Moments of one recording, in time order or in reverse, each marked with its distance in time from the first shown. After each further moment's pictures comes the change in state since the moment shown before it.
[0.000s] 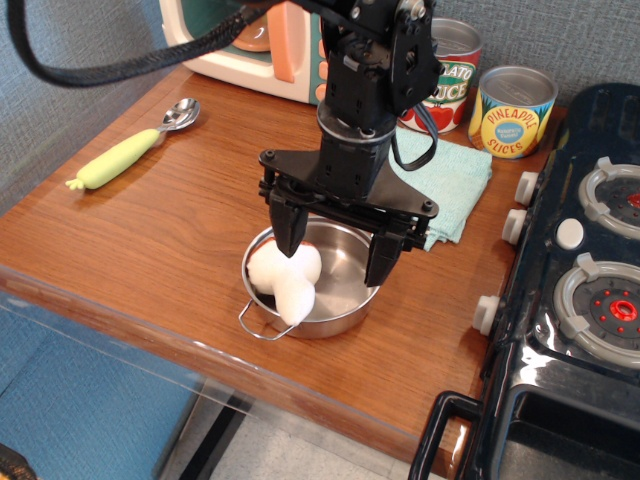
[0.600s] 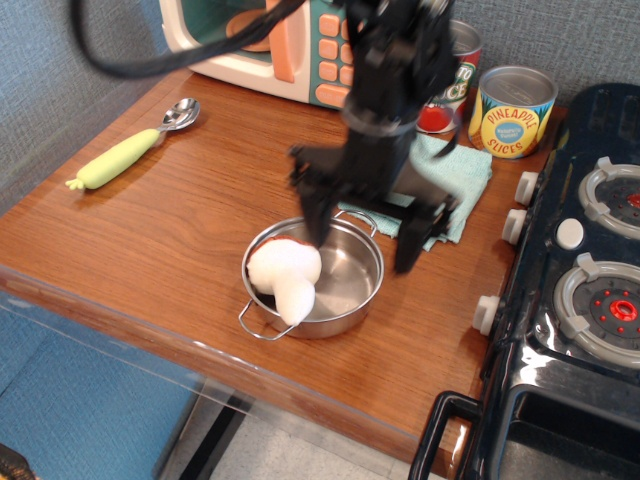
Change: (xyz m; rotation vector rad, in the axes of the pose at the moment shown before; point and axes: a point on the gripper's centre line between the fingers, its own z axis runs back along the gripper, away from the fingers) arm 0.026 -0.015 -0.001 -0.054 -0.004 -0.042
